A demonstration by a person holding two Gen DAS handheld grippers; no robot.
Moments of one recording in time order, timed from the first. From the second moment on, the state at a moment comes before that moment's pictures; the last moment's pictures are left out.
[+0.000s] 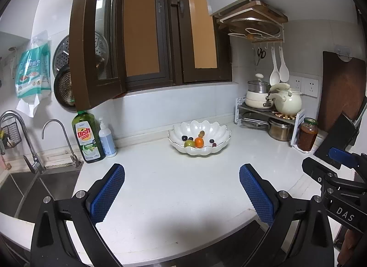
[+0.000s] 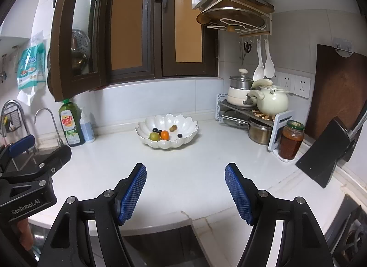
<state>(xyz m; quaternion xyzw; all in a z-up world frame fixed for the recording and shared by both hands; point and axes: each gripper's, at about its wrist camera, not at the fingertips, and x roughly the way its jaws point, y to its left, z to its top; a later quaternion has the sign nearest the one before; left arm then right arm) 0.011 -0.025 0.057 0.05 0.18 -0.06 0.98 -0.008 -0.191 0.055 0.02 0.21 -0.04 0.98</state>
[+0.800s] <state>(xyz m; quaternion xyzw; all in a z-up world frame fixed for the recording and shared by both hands) -0.003 -0.020 0.062 0.05 0.17 -0.05 0.98 -0.016 -0.184 0.059 0.02 0.21 -0.03 0.98</state>
